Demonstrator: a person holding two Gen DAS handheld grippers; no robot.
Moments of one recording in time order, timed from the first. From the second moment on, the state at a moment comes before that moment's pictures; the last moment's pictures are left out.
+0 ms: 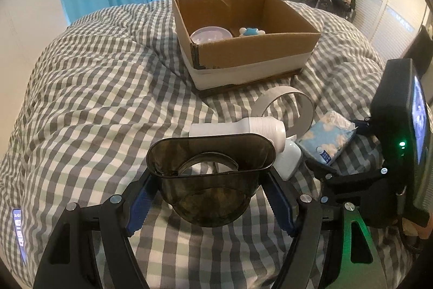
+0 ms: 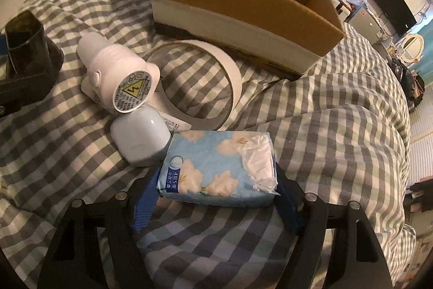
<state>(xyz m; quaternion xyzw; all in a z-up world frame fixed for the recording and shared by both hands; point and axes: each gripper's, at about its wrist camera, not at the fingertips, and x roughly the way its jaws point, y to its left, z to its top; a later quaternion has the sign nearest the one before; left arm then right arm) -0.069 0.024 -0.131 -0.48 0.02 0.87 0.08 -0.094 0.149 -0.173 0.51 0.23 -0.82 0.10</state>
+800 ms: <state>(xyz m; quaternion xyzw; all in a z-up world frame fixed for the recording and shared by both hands) -0.055 0.031 -0.036 -0.40 0.03 0.91 0.11 -0.038 0.156 -0.026 0.38 0.17 -0.90 0.11</state>
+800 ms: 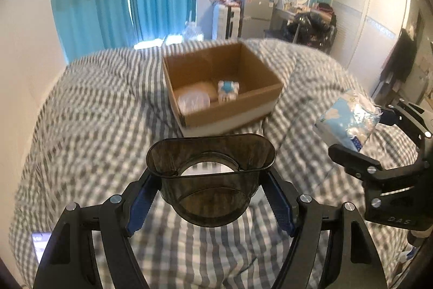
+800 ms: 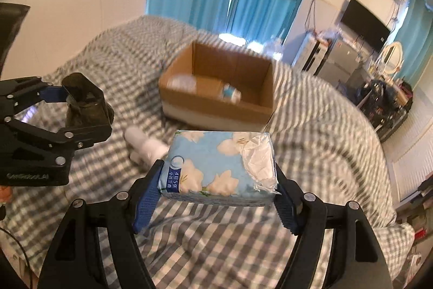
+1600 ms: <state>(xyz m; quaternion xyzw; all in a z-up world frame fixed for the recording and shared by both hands) -0.242 0.053 -0.012 -0.37 0.07 0.92 0.10 -0.204 0.161 0.046 0.31 0.12 -0.94 0.09</state>
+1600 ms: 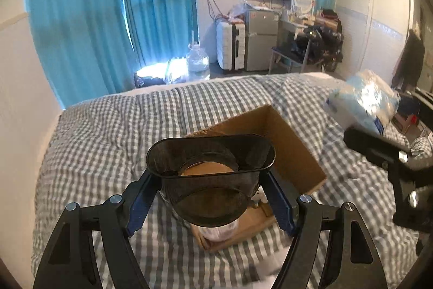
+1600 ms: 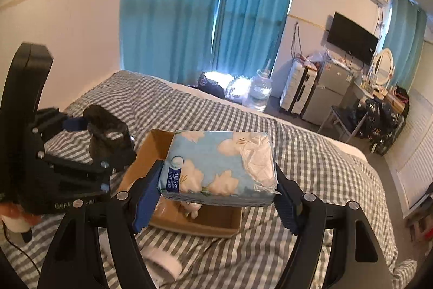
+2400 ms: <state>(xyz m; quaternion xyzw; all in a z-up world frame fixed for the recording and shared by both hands) -0.306 0.072 -0.104 -0.40 0.07 0.90 0.15 -0.323 0.187 -0.058 0.37 0.04 -0.92 0.09</state>
